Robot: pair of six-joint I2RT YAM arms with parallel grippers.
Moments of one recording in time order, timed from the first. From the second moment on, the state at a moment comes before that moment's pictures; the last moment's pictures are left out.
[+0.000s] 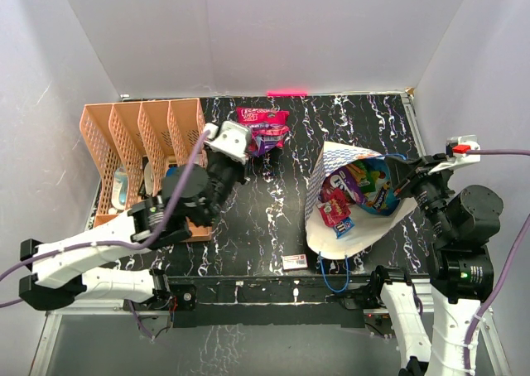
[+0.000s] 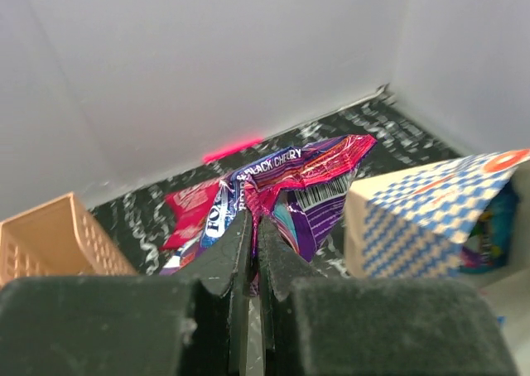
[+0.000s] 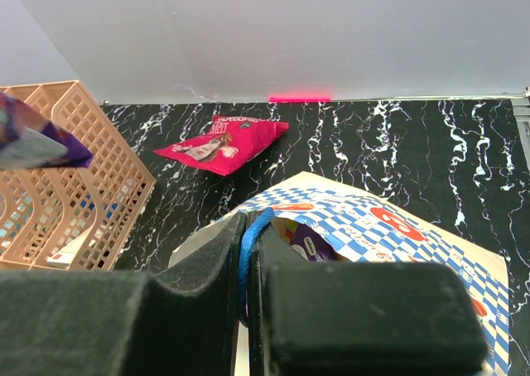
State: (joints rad) left arm -1.26 1.06 1.30 -0.11 -0.77 0.19; right arm -0.10 0.51 1.11 -0.59 -0.36 0.24
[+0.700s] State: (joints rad) left arm -0.95 1.38 1.06 -0.21 -0.80 -0.19; right arm -0.10 0.51 1.12 -0.59 -0.36 0.24
